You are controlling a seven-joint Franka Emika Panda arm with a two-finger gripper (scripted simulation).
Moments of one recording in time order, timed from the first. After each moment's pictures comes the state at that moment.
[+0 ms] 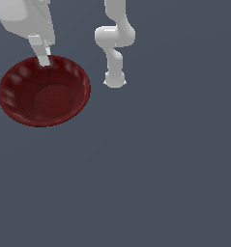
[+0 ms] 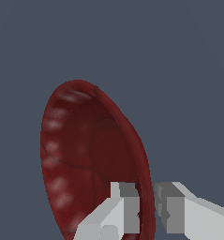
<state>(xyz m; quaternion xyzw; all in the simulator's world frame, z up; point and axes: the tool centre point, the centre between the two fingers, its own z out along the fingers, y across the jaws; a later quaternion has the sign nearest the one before) 0.031 -0.147 0.477 -0.78 0.59 -0.13 0.16</state>
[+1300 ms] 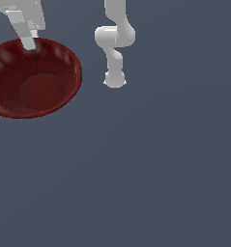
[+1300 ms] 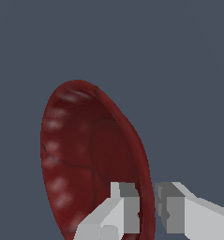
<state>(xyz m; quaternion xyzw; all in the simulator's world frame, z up) 0.042 -0.154 0.512 -0.78 0.59 -0.12 0.16</state>
